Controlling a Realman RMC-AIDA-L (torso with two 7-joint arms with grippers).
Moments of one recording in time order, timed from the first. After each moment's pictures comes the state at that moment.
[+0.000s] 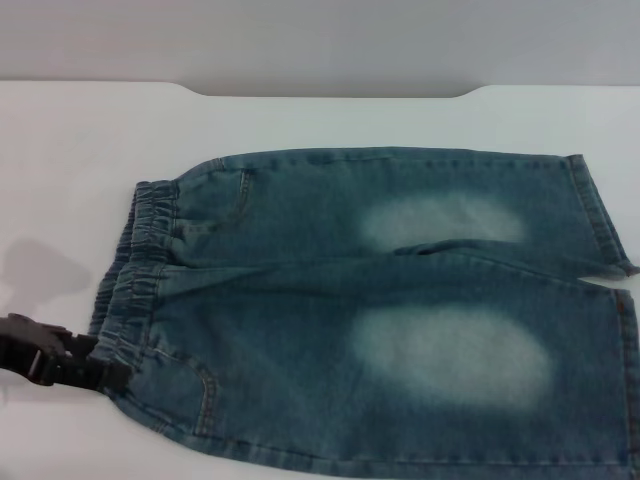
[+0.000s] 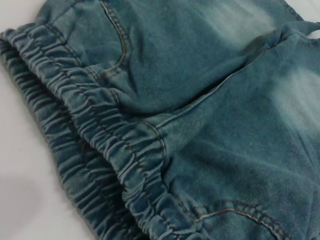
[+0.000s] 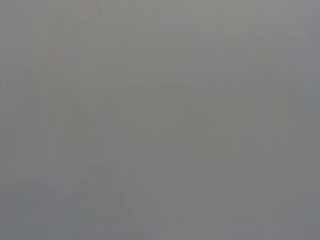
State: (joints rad) left arm -0.43 -1.98 0.78 0.97 2.39 1.72 -1.97; right arm 0.34 2.08 -0.21 0.07 -0.95 -1.54 0.33
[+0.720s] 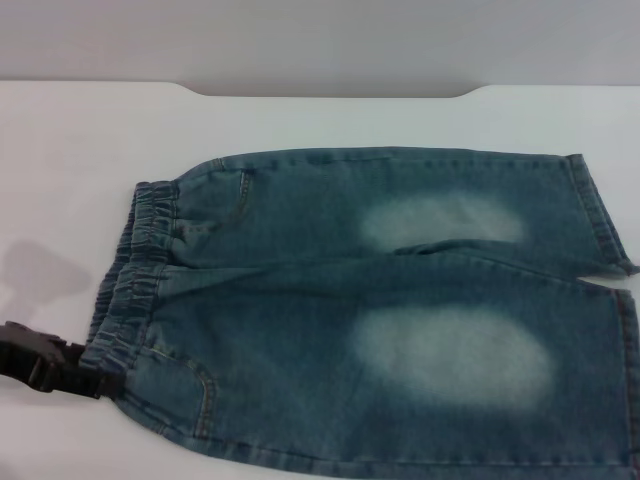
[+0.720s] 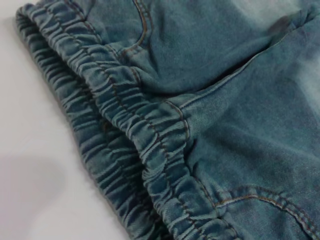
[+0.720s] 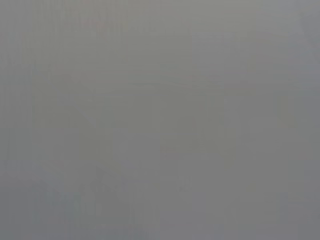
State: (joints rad) left arm -0.43 -2.00 0.78 0.97 2.46 1.69 -1.99; right arm 0.33 2.08 -0.21 0.07 -0.95 -1.55 0.33
